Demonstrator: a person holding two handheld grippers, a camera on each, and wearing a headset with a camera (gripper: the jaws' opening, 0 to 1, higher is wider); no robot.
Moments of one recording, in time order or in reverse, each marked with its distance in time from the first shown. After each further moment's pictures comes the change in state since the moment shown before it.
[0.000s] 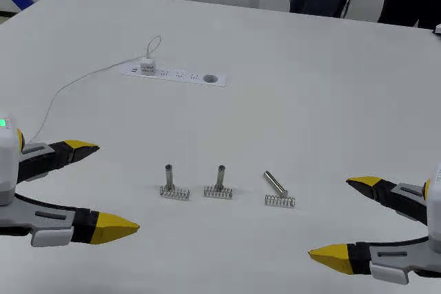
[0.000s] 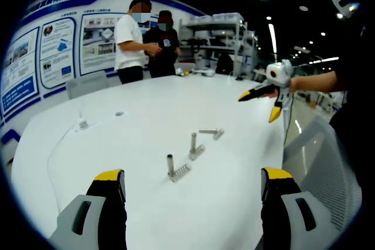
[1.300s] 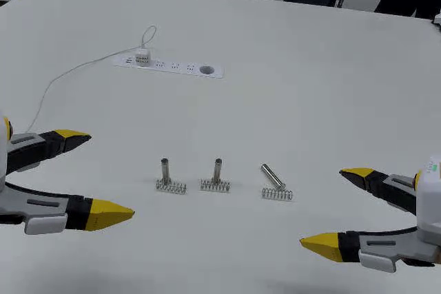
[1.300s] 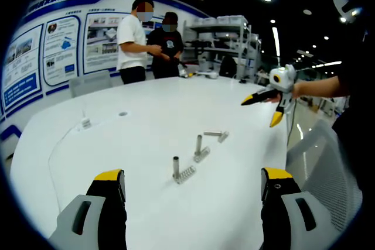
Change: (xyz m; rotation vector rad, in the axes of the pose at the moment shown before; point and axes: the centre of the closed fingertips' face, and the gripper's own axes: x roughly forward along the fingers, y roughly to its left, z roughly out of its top) left arm 0.002 0.011 0.002 -0.025 -0.013 0.016; right arm 0.008 -0.005 0.000 0.006 -0.003 -0.017
